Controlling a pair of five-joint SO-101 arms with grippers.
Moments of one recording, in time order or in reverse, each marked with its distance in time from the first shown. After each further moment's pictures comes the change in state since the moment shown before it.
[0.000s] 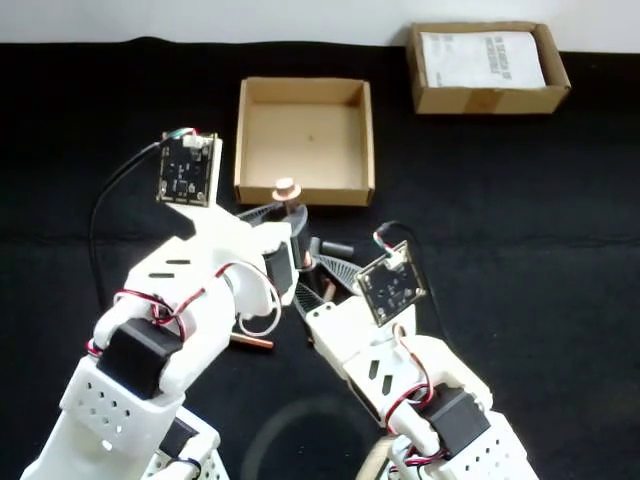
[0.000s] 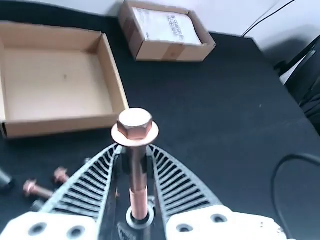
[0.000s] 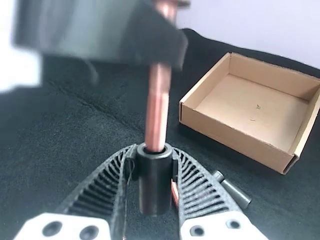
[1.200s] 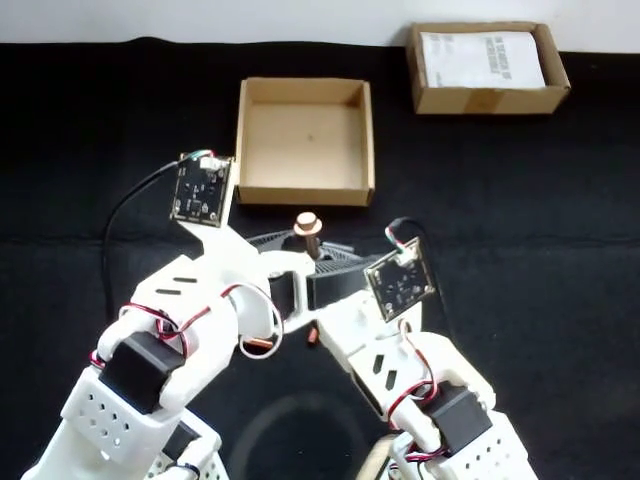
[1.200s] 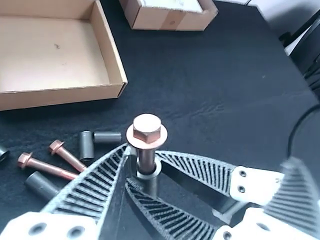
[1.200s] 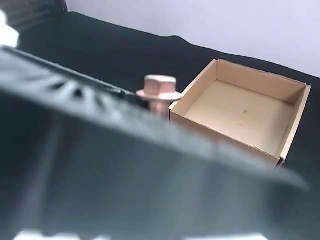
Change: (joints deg) left arm 3.0 -3.3 4.3 4.0 0.3; right arm 2.4 0.0 0.0 -1.0 0.0
